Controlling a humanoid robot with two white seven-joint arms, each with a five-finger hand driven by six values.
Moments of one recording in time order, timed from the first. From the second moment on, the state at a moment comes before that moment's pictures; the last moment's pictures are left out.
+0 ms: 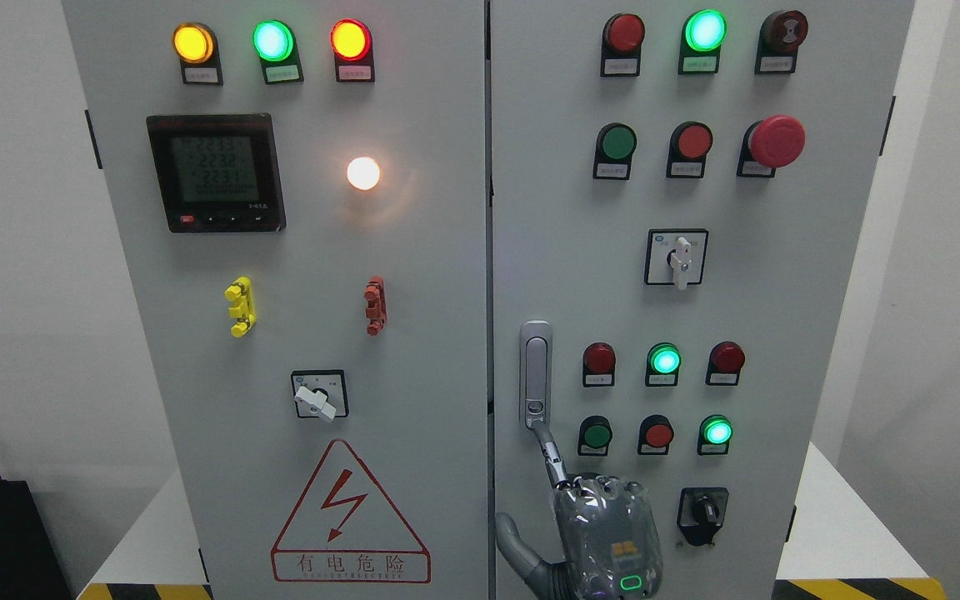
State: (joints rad) left arm 0.11 -0.05 0.00 0.00 0.11 -0.11 -0.07; right arm -0.31 0.12 0.30 -1.61 1.43 0.08 -0.27
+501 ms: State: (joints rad) left arm 0.11 -0.05 0.00 0.00 0.11 -0.11 -0.07; right arm -0.31 0.12 0.30 -1.61 1.43 0.08 -0.25
